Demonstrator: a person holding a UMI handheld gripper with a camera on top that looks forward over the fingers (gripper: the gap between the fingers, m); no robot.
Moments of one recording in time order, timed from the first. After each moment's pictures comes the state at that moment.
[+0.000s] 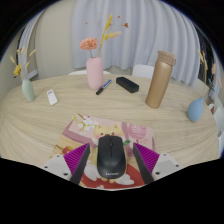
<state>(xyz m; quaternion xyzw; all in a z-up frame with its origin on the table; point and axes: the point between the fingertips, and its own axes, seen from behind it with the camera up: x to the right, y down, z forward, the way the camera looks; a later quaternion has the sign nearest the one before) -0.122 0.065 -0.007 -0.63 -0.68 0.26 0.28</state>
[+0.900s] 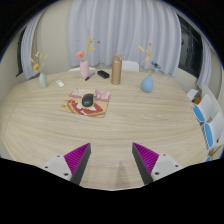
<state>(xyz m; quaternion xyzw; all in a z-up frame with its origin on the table) 0.193 0.186 0.100 -0.66 -0.66 0.23 0.27</state>
